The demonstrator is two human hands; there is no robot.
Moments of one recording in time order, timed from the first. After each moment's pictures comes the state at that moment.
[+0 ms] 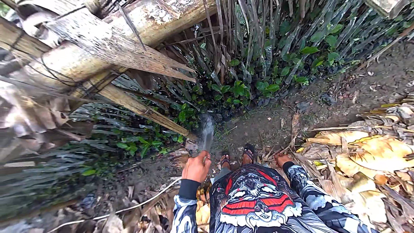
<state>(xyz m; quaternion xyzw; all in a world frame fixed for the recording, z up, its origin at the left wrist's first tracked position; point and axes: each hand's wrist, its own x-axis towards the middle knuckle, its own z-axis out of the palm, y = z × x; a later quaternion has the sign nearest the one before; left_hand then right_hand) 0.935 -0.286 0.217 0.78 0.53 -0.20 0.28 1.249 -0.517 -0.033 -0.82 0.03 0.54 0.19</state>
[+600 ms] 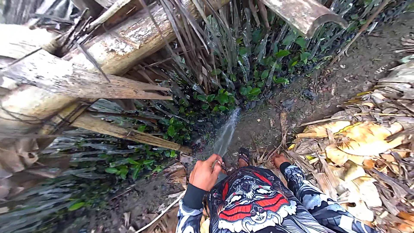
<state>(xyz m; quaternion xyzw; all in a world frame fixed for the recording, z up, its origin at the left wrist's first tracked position) 1.011 -0.303 0.229 0.86 0.36 -0.07 0.35 1.278 -0.546 -0.044 -0.82 0.05 0.52 0.23</state>
